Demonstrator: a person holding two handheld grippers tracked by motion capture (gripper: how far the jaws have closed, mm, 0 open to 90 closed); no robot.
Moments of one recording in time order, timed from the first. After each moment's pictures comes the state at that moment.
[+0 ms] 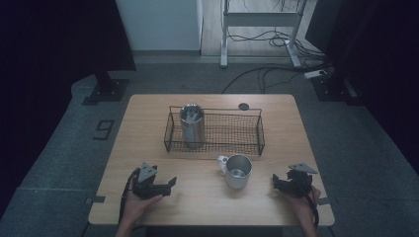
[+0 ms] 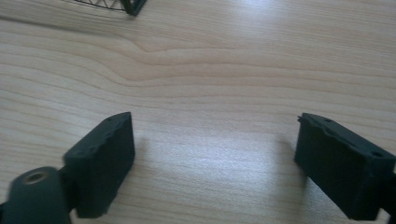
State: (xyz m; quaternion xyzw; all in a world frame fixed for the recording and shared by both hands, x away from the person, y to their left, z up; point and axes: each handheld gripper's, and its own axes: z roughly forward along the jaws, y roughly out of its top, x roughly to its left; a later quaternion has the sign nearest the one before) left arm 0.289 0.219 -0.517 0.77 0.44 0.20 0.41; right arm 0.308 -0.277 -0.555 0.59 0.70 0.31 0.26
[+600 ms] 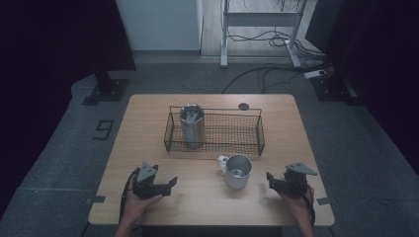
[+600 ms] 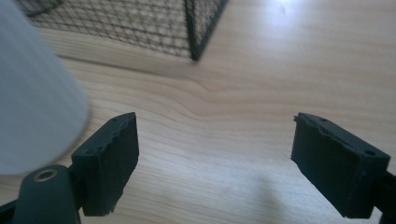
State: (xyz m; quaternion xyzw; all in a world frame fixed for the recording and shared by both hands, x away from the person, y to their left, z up) left arm 0.289 0.220 -0.513 0.77 0.43 0.19 0.43; right arm 0.296 -0.257 -0.530 0.56 0.70 0.38 0.24
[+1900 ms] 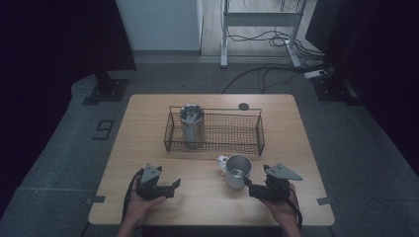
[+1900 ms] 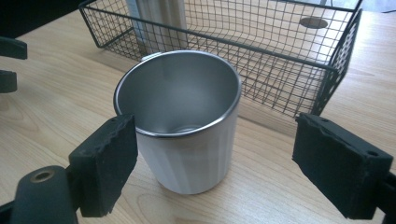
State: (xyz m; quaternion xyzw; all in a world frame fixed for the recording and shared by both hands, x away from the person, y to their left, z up) left arm 0.286 0.208 -0.515 0.78 0.42 0.18 0.42; right arm 0.264 -0.189 -0.477 0.46 0.73 0.45 0.23
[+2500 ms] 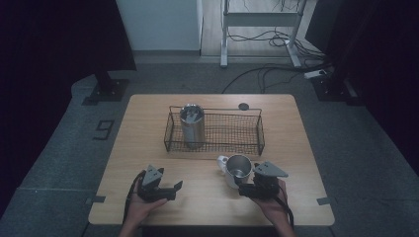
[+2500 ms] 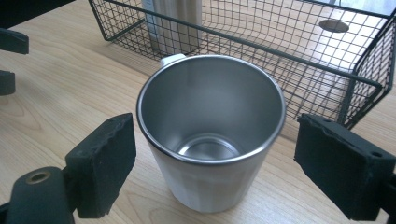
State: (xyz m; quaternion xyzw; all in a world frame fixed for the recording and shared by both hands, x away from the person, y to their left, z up) left arm 0.281 0.204 -0.516 0.78 0.41 0.18 0.43; right arm 0.272 -0.161 -0.478 0.44 0.75 0.44 0.23
